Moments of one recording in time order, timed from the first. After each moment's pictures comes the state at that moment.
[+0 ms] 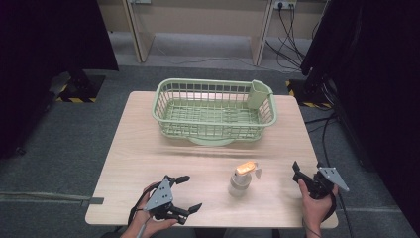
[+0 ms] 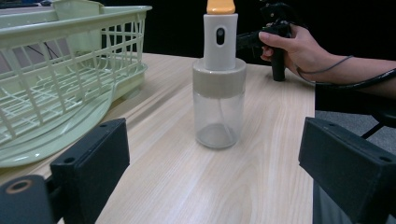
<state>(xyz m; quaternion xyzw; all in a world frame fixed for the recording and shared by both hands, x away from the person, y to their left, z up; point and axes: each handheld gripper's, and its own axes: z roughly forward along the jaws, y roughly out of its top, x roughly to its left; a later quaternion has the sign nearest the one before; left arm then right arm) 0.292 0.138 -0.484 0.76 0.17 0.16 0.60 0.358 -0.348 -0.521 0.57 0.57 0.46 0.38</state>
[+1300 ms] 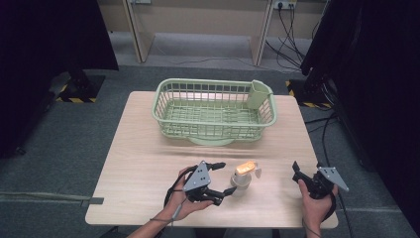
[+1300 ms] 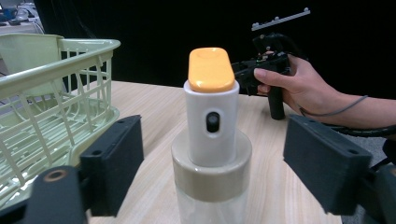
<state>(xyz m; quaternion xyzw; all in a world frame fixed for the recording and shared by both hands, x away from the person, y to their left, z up) 0.338 0.050 -0.462 0.76 0.14 0.15 0.62 0.359 -0.348 -0.521 0.57 0.57 0.45 0.38</state>
